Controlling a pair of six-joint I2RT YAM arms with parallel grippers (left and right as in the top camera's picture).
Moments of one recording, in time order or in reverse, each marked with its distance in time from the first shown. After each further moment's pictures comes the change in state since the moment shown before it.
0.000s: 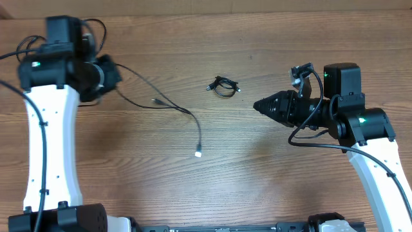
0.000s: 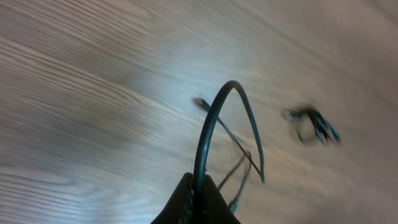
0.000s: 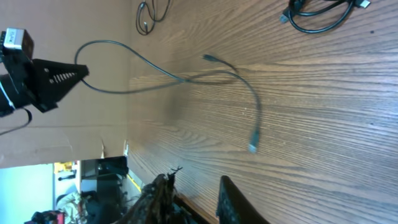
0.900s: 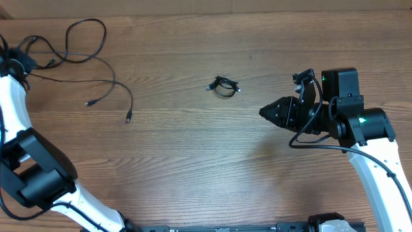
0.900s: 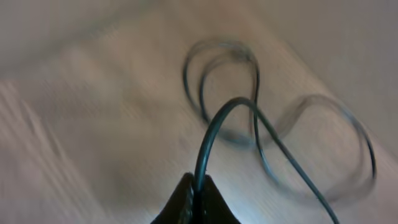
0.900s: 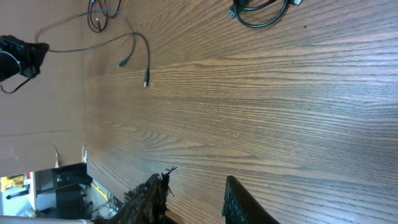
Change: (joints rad) left arm 0.444 0.425 -0.001 0.825 -0.198 0.061; right arm 0.000 0.000 0.000 -0.101 0.151 -0.079
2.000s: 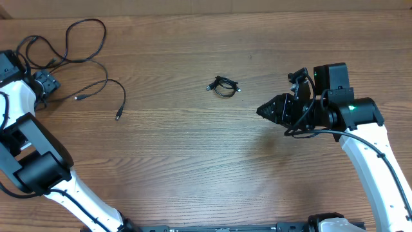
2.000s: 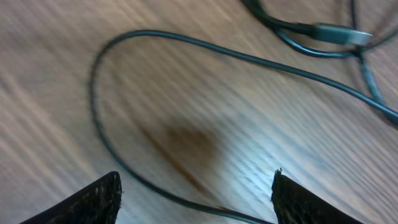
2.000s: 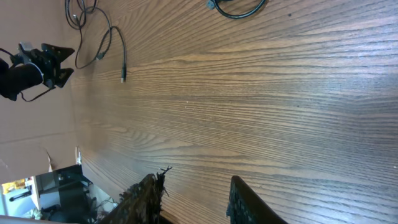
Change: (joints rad) left arm 0.015 0.146 -0.062 -0.101 0.011 0.088; right arm 0.000 0.099 0.000 0.008 0.009 0.004
